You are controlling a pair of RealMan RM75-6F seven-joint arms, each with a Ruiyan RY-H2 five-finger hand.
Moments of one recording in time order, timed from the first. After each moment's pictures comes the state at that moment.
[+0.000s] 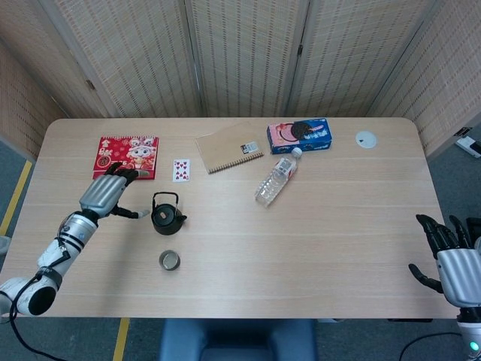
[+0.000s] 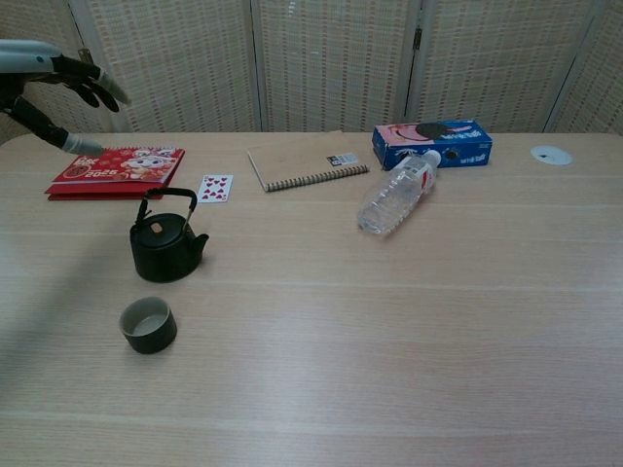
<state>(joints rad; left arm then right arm) -0.72 -1.15 -0.26 -1.55 1.12 0.74 0.05 0.04 -1.07 0.04 -1.62 -1.59 1.56 -0.02</state>
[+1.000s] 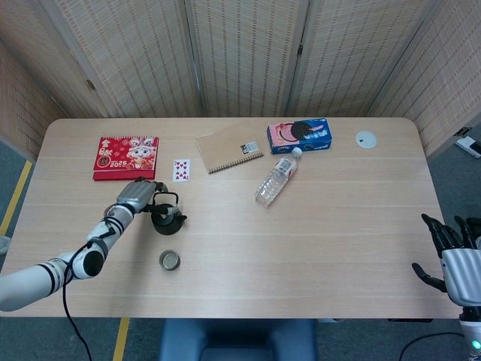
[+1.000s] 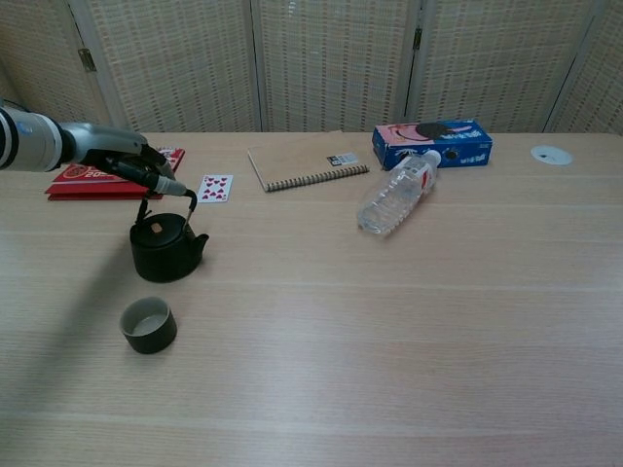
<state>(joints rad) -1.02 -1.40 -0.10 -1.23 0.61 0.49 0.28 0.03 -1.08 0.05 -1.60 -1.56 1.55 0.00</state>
